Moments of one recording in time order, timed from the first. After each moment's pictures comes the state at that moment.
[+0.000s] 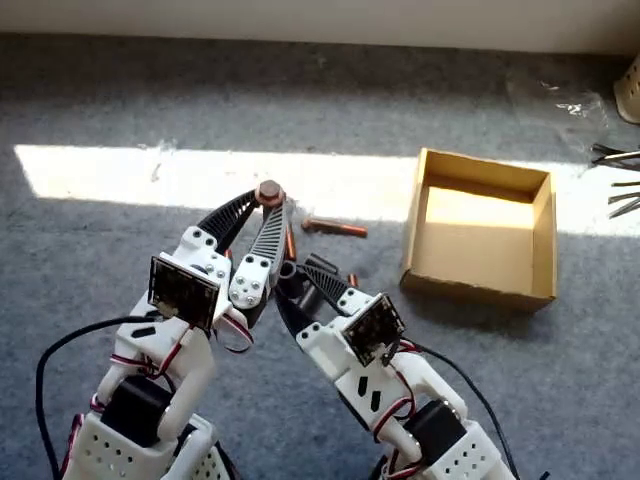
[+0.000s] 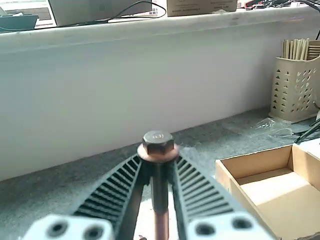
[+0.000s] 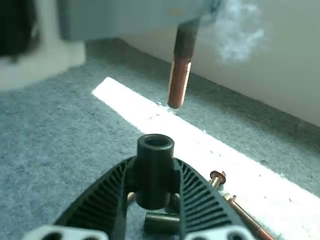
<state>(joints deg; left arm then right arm) 21.5 -88.9 70.5 26.2 0.8 -43.2 -104.5 95.7 22.5 6.9</state>
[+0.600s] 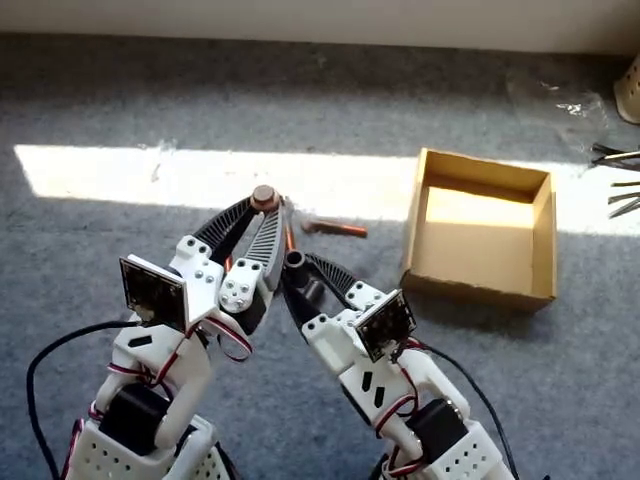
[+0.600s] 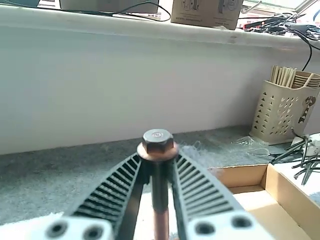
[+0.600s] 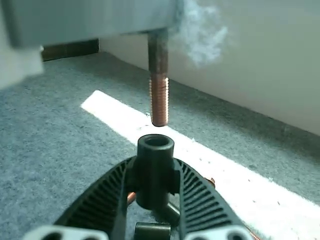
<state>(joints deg) 21.9 -93.2 72.7 26.2 11.3 -41.1 -104.4 95.7 20.5 6.2</state>
